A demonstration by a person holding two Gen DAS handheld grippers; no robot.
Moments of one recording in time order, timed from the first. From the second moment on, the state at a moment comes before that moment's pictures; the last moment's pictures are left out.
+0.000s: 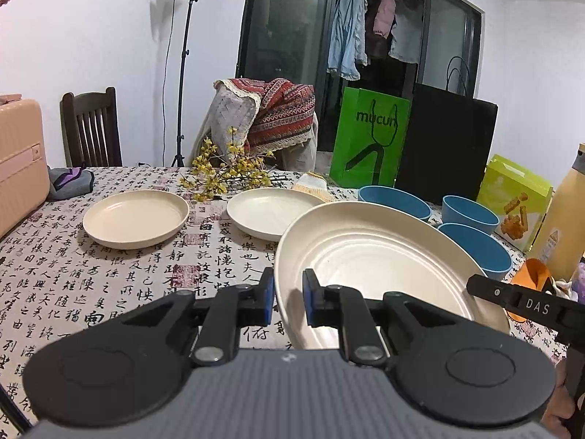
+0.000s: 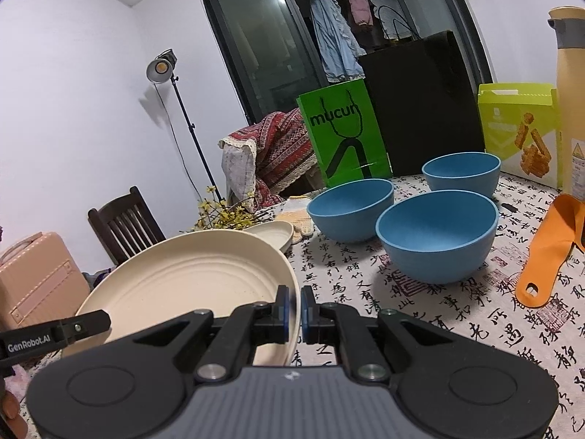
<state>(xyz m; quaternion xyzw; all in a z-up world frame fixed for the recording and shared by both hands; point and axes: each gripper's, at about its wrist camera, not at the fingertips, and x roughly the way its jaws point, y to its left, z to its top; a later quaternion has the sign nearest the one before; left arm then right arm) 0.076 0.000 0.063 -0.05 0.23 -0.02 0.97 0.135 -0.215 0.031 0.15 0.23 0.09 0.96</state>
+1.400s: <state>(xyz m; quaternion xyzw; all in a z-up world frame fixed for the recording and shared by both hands) 0.104 -0.028 0.025 -0.03 0.28 -0.03 0.96 0.147 -0.238 -0.004 0.15 0.26 0.06 0.95</state>
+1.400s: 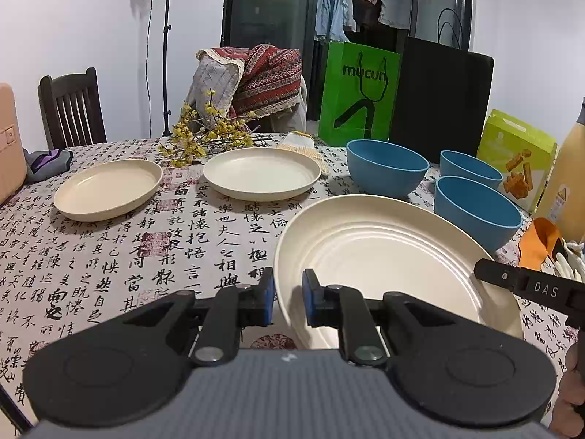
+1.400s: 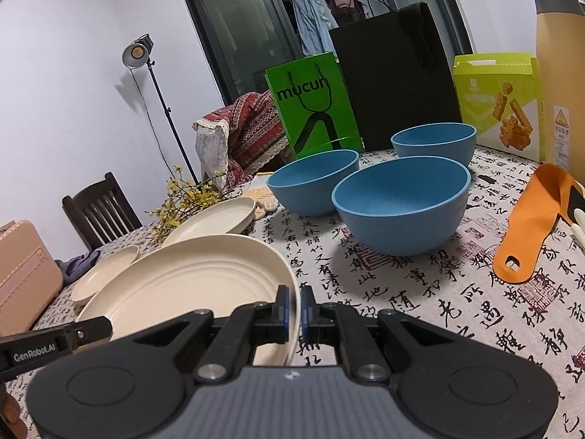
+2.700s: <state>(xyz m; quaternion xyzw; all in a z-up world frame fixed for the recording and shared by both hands) 0.118 -0.060 -0.009 0.00 0.32 -0.04 0.95 0.150 -0.267 -0.038 0.17 0.29 0.04 0.94</state>
